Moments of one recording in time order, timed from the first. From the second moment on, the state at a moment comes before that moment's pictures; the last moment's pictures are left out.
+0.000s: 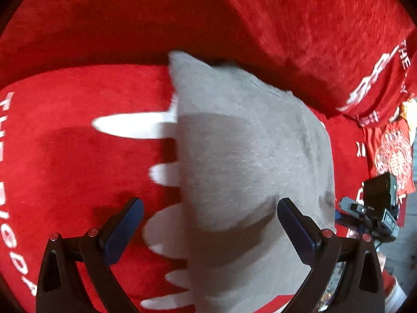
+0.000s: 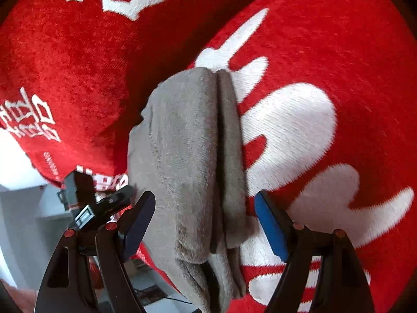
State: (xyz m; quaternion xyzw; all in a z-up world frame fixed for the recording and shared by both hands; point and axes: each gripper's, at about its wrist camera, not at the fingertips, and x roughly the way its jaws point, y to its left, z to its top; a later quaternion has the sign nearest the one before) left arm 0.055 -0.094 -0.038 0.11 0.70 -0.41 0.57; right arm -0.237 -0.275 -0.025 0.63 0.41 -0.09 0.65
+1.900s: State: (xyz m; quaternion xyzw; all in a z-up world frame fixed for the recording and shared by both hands) left arm 0.076 0.122 0.000 0.07 0.69 -0.39 0.61; right arm -0.107 -0.081 -0.028 0.67 0.44 0.03 0.59
